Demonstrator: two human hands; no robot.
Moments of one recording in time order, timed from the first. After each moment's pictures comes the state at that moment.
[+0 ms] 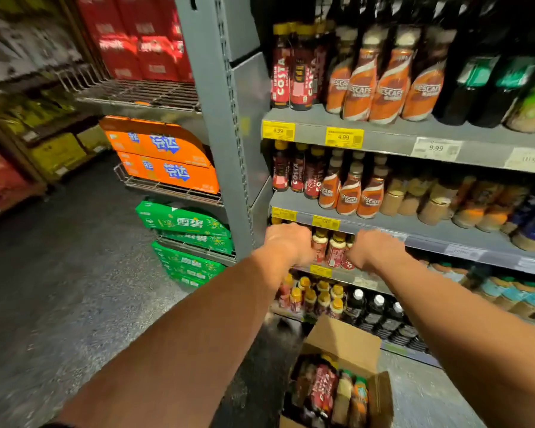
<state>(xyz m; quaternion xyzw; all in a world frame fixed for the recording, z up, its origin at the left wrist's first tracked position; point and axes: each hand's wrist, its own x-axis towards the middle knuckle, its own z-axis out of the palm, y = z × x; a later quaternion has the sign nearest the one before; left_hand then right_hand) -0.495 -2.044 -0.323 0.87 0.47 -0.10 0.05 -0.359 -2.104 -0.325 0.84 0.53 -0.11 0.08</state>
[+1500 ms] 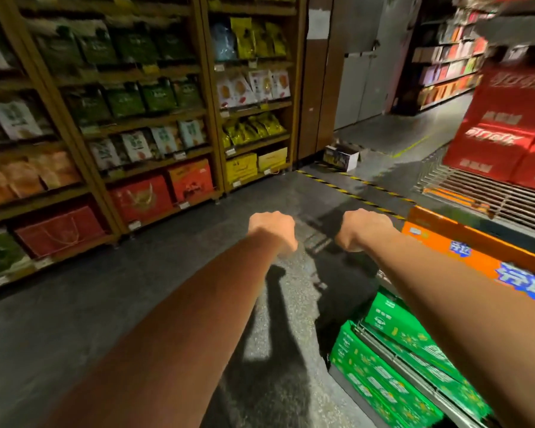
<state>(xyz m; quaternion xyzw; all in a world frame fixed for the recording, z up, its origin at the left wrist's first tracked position) -1.137 -1.732 -0.206 0.72 0.69 -0.08 0.02 -0.983 -1.693 -0.206 0.64 0.77 0.00 0.08</state>
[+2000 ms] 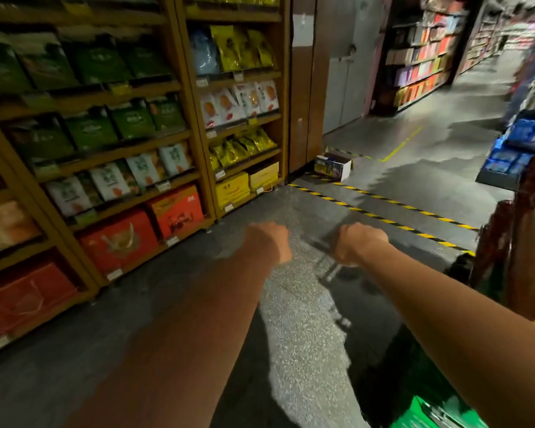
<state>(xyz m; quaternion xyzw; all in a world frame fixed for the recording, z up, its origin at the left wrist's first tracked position) -1.320 -1.493 -0.209 0.75 0.65 -0.10 0.01 -1.161 -1.486 -0.213 0.68 0.73 -0.02 0.07</state>
